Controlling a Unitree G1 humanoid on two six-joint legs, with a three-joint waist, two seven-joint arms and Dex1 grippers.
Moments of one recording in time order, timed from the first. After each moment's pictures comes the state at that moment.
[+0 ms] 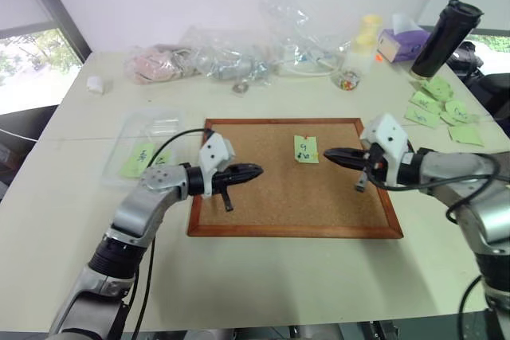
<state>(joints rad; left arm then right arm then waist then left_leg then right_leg) -0.42 0.46 -0.22 -0.07 -0.32 0.38 -0.91 -0.37 -0.81 -0.03 -0.31 0.42 0.63 0.82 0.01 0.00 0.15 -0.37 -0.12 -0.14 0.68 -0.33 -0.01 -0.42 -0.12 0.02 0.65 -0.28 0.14</state>
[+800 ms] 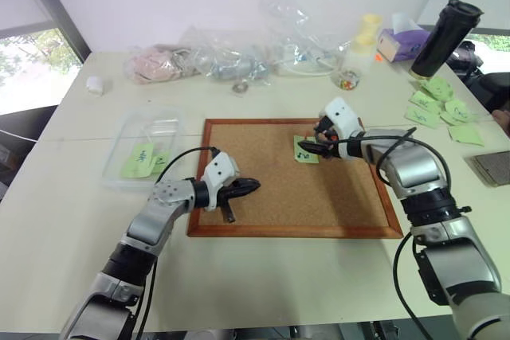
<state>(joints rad) -0.37 0.41 -0.25 0.05 -0.22 0.26 -0.89 -0.74 -0.55 0.17 0.27 0.17 0.64 0.70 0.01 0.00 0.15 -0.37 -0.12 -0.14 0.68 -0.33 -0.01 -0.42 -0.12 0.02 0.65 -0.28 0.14</state>
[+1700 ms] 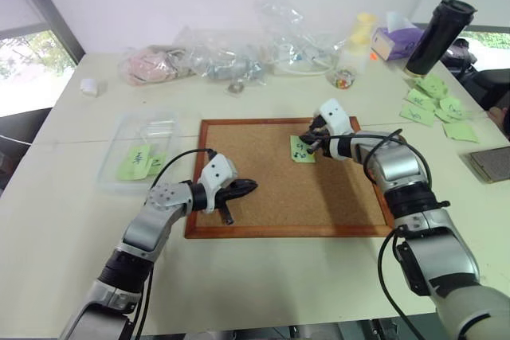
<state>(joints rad) -0.33 0.41 -0.24 -0.02 -0.21 0.30 -0.86 -0.77 -0.47 0.11 0.39 0.14 0.58 0.69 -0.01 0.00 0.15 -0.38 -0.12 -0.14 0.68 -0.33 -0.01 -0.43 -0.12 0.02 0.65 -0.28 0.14</state>
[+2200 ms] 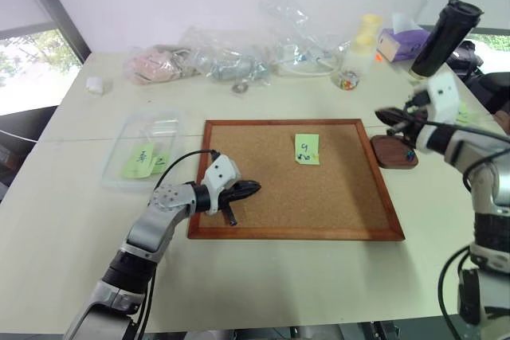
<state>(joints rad) -0.33 0.39 -0.25 -0.02 -0.20 0.32 -0.87 -0.46 -0.75 -0.30 -0.04 0.31 0.83 0.65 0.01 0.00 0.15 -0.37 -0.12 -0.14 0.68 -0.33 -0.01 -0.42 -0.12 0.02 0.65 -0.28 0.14</state>
